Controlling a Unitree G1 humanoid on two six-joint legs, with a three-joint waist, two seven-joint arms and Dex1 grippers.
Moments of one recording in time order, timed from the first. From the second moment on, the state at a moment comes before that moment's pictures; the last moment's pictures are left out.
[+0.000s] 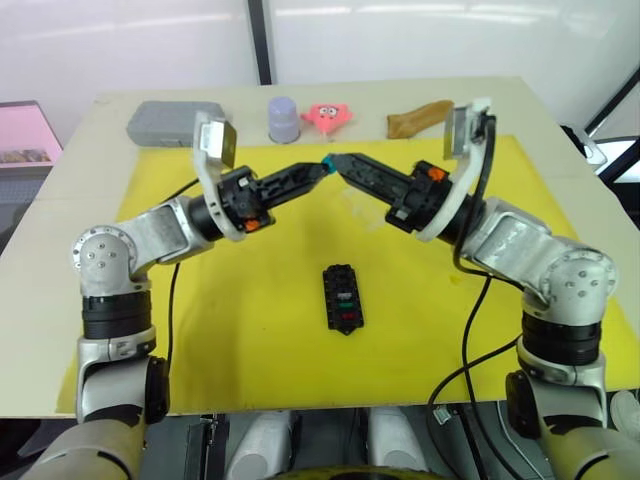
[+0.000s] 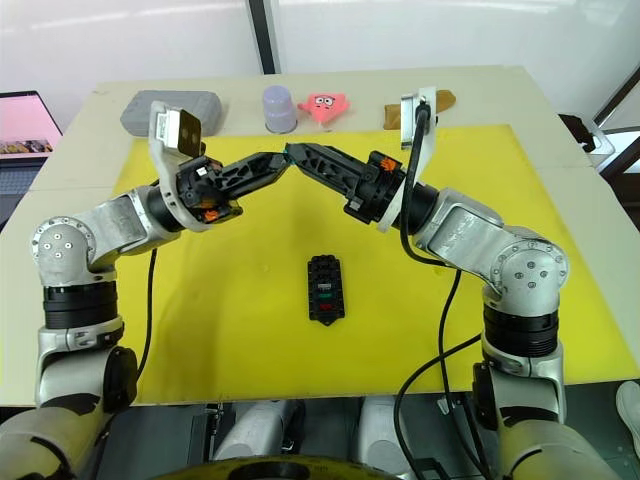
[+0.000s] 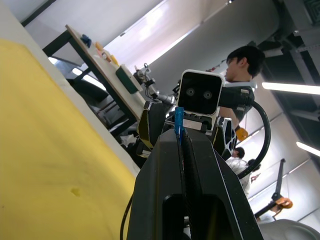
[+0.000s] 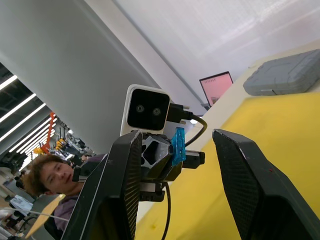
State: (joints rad) left arm -0.68 0.43 0.22 -0.01 -1.74 1.18 -0.25; right arm -0.61 -0.47 -0.12 -0.35 1.65 0.92 -0.01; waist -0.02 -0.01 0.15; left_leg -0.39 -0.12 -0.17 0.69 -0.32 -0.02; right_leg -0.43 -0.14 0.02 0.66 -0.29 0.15
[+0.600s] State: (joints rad) left arm -0.68 0.43 0.21 -0.01 -1.73 1.16 -0.27; right arm -0.62 -0.49 -0.10 -0.35 1.67 0.91 0.00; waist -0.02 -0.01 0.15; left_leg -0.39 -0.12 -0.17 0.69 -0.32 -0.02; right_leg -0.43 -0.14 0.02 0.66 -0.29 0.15
